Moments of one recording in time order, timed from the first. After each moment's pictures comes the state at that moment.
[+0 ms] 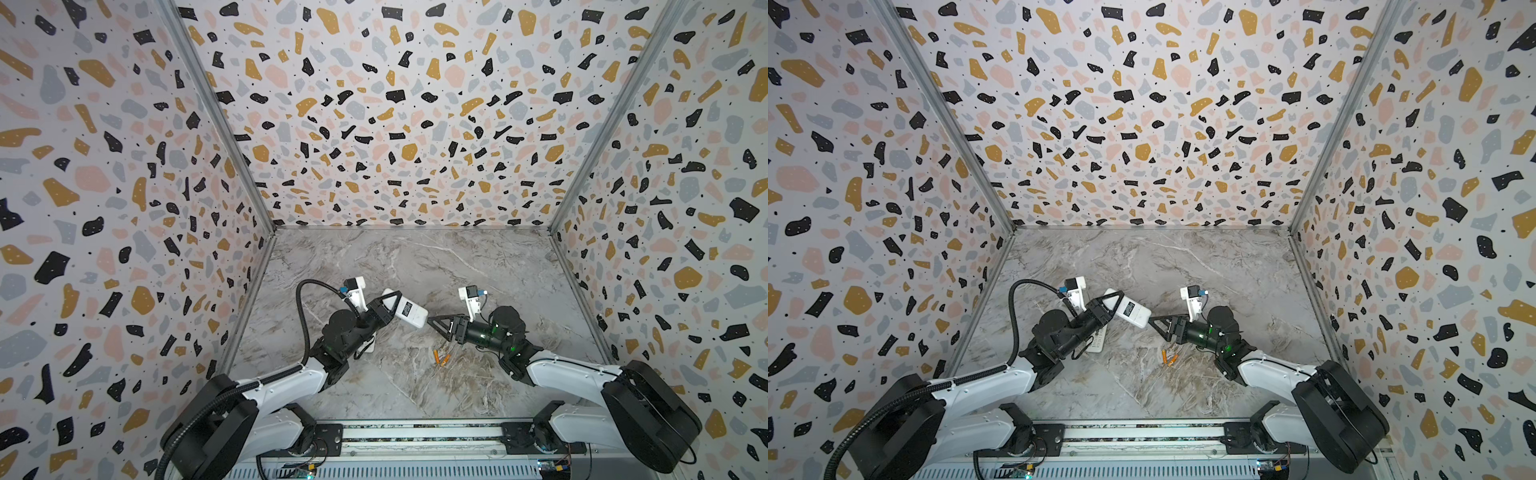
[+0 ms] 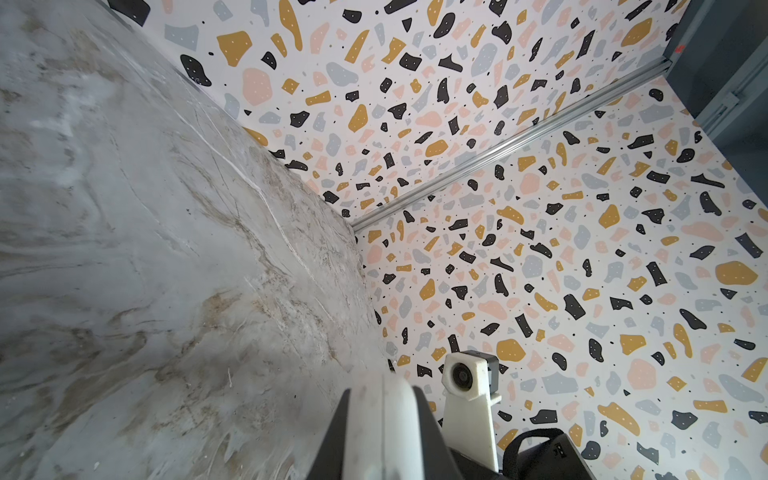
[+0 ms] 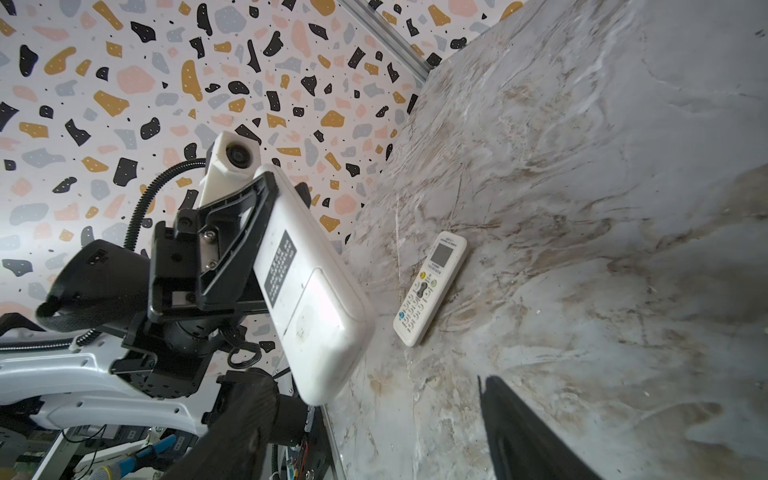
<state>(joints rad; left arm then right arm) -0.65 1.19 0.37 0.82 0.09 -1.10 0.62 1.26 0.36 0.75 -0.55 0.85</state>
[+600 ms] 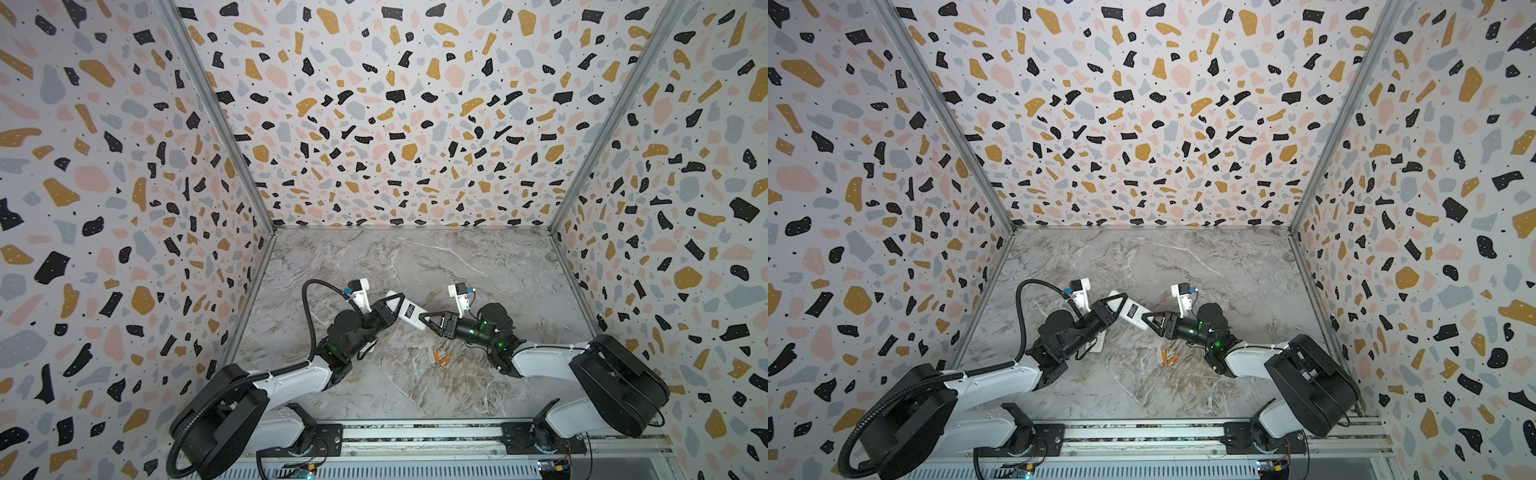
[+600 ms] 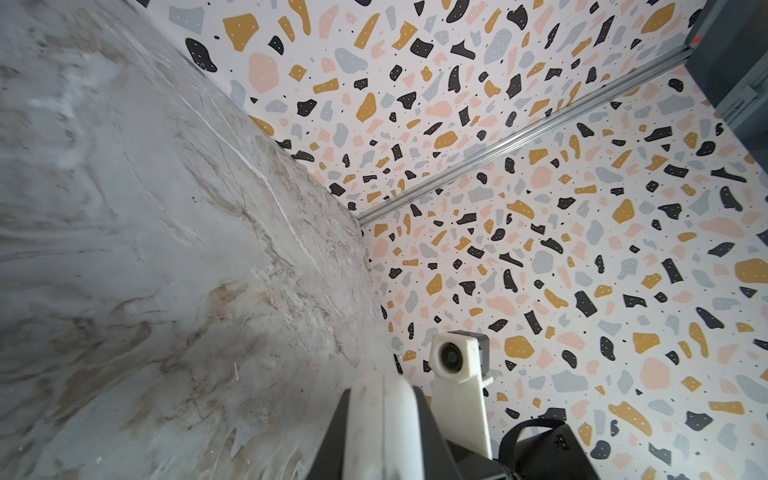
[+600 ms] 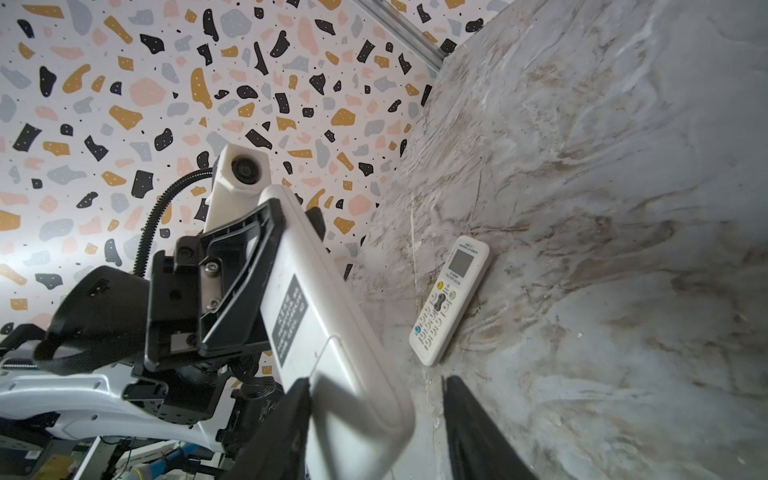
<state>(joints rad) -0.67 1.25 0.37 0.85 0.09 -1.11 0.66 1.48 0.42 0.95 -0.55 0.94</state>
